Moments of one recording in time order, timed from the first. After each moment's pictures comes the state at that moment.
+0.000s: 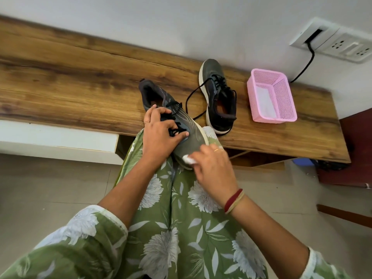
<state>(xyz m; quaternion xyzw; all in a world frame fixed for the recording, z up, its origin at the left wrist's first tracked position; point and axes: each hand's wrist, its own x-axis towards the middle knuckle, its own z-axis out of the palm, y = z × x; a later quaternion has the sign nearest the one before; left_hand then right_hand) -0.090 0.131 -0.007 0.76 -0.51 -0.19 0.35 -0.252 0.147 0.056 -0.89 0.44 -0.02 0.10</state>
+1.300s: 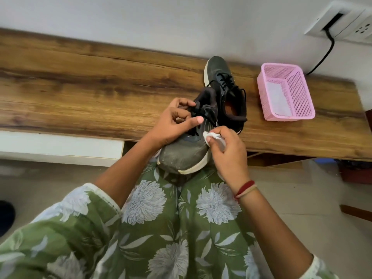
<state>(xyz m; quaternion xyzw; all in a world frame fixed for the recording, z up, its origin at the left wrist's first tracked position) -0.071 0.085 0.002 0.56 -0.53 -0.44 0.46 -0.253 0.096 0.028 -0.74 0.55 -0.25 0.29</state>
